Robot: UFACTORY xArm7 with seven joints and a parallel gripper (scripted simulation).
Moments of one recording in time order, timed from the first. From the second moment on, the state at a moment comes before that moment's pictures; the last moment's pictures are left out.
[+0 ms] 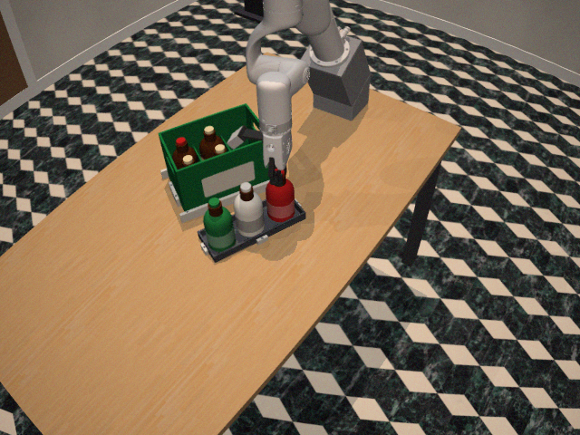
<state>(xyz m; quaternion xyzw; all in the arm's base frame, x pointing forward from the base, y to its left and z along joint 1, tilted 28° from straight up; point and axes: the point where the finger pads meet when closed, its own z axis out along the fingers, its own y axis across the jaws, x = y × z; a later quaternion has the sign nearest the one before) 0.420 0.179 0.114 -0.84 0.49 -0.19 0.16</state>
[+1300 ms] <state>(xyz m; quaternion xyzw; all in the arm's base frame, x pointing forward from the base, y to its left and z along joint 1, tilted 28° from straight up) 0.413 0.177 0.129 -0.84 0.49 -0.19 0.15</state>
